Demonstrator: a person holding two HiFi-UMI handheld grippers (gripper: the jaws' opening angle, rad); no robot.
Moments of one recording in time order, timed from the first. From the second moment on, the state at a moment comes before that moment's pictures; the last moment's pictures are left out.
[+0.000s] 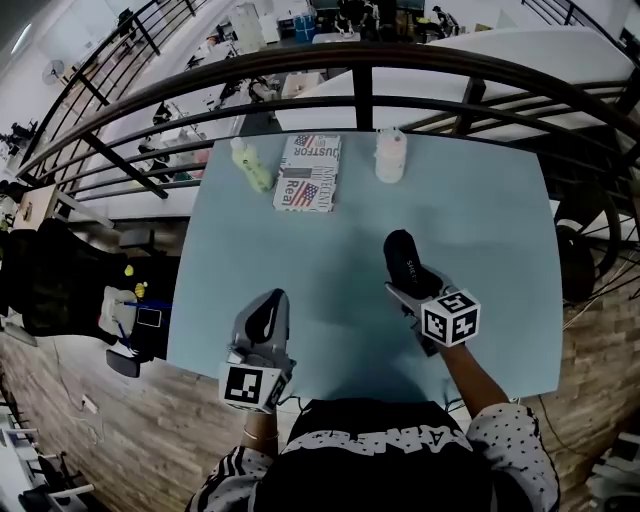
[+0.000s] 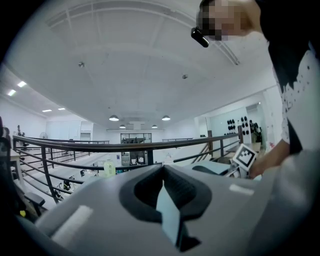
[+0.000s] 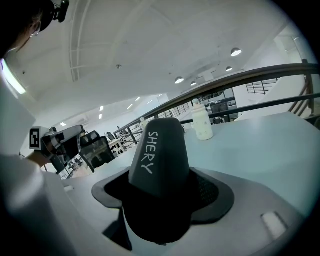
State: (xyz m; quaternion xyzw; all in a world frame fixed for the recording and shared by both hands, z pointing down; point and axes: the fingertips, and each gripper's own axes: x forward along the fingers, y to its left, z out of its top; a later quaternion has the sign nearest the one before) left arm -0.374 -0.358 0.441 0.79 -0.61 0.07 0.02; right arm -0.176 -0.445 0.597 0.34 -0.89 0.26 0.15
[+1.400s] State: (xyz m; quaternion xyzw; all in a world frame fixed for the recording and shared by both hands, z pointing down) left arm -0.404 -0.378 0.450 0.80 -0.59 0.05 0.02; right arm -0.172 -0.448 0.666 0.38 -0.84 0.26 0.27
